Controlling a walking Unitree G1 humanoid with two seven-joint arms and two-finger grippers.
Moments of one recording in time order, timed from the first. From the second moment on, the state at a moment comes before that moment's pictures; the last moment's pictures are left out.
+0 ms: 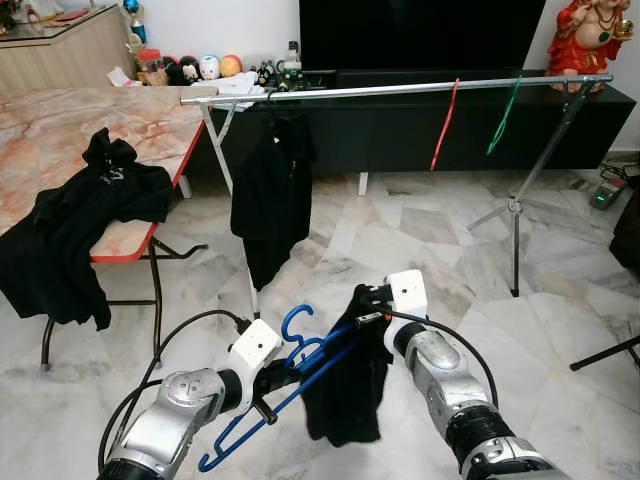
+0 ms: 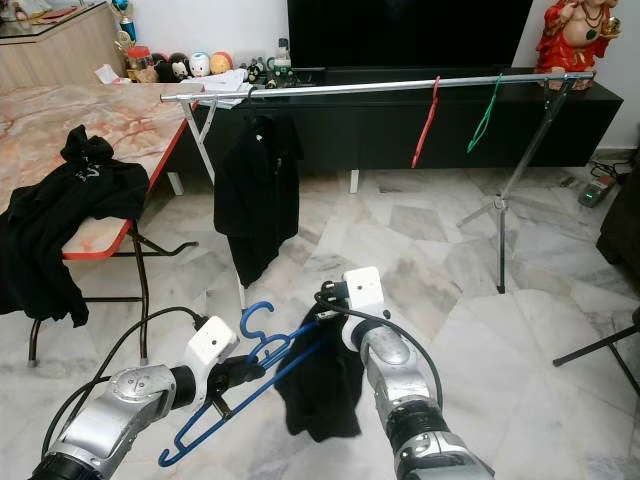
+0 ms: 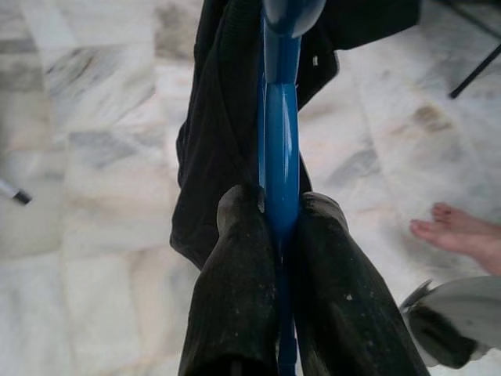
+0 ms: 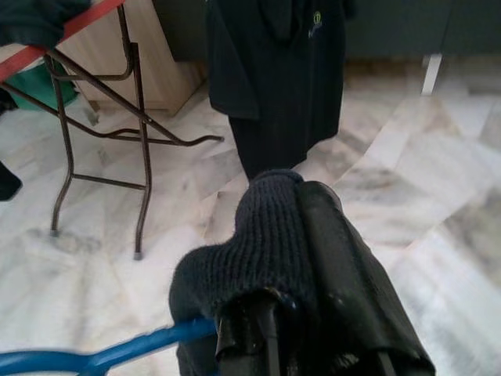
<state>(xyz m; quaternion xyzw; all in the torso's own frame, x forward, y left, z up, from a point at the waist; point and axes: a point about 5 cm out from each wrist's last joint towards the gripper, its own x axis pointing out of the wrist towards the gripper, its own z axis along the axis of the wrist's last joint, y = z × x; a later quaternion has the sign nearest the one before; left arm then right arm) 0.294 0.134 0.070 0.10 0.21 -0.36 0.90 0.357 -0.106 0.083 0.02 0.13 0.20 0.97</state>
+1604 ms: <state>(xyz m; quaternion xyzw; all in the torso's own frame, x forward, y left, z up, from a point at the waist) 0.300 0.126 0.082 0.07 0.18 -0.38 0.90 0.353 -0.132 0.083 0.05 0.18 0.18 0.97</state>
